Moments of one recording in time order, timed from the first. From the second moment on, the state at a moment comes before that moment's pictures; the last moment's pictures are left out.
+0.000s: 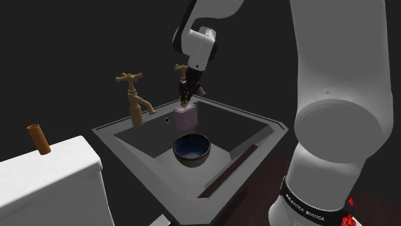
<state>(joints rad) -0.06 0.38 -0.33 -1.95 0.63 2.34 -0.81</state>
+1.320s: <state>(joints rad) 0.01 -0.17 -0.36 -2.39 0.35 2.33 -0.57</state>
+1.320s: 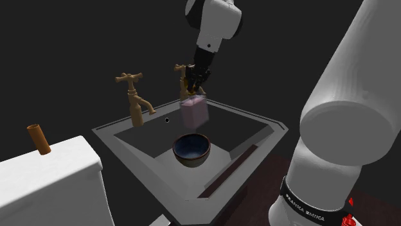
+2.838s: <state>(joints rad) 0.06 0.02 -0.37 -2.50 0.61 2.58 -0.83</state>
